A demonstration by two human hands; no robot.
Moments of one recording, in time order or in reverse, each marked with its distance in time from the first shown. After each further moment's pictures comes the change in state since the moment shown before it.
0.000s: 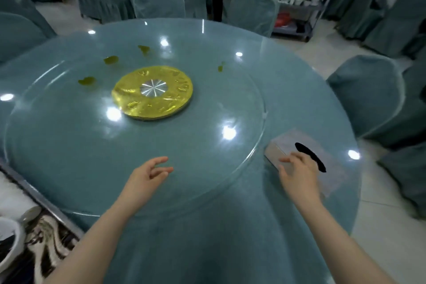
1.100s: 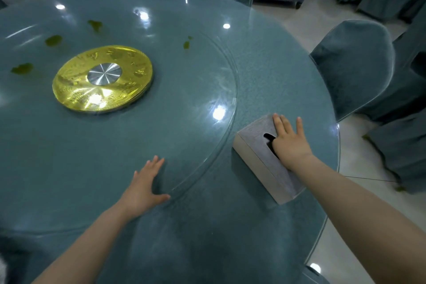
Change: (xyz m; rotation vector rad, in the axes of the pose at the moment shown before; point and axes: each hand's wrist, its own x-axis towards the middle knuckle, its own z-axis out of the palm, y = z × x) left_hand 0.063 -0.022 0.129 0.538 -0.254 0.108; right_hand 0.128 0.101 -0.009 -1.015 -0.443 -0.386
